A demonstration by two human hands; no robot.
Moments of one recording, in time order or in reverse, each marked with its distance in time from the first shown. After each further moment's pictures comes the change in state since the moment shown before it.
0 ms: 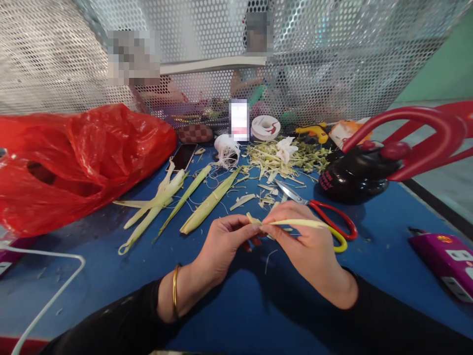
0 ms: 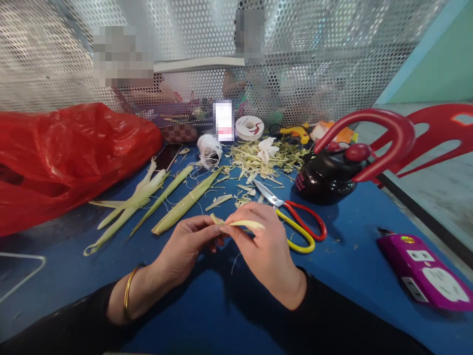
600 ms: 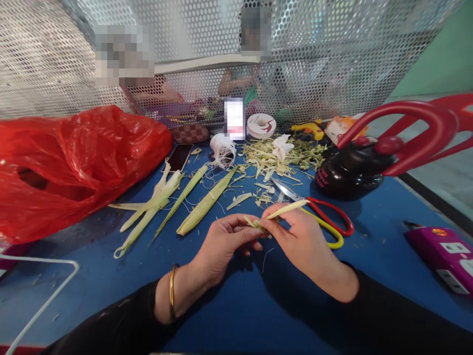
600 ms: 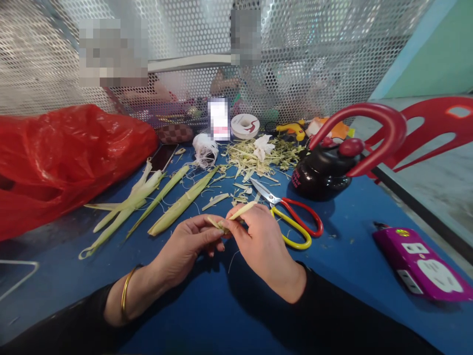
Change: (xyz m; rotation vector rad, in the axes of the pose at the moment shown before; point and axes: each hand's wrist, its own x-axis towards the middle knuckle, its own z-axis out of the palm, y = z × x) left_hand 0.002 -0.002 -0.001 -0.016 -0.058 -0.099; right_hand 0.004 0.003 0.000 0.034 -0.157 0.294
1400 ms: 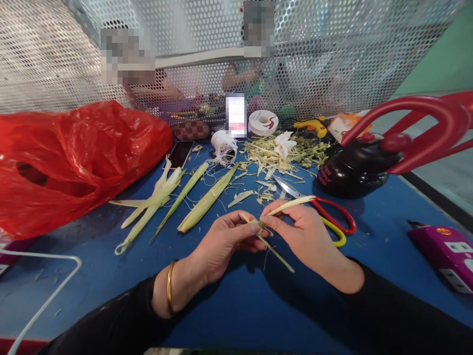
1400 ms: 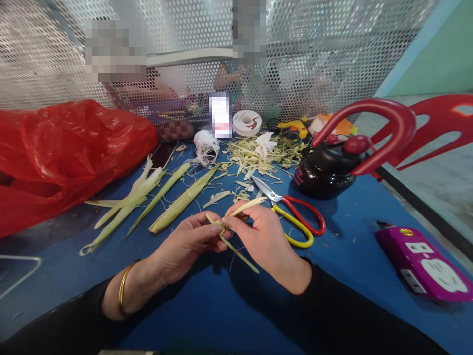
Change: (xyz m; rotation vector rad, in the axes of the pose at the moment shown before) left_hand -0.001 0.005 -0.002 -0.141 -0.090 -0.095; right_hand 0.005 -0.003 -0.004 0.268 -0.054 0.053
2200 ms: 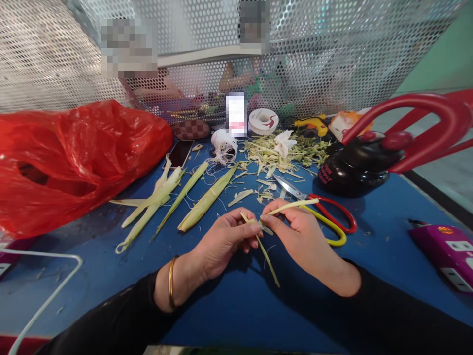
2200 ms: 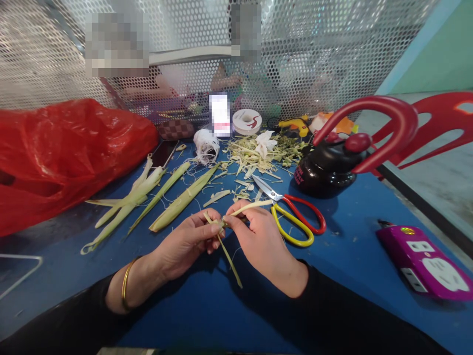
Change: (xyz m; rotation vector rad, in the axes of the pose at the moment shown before) left_hand 0.003 -0.001 -0.003 0.008 -0.029 0.013; right_hand -0.004 -0.003 0.006 -0.093 0.036 -0.002
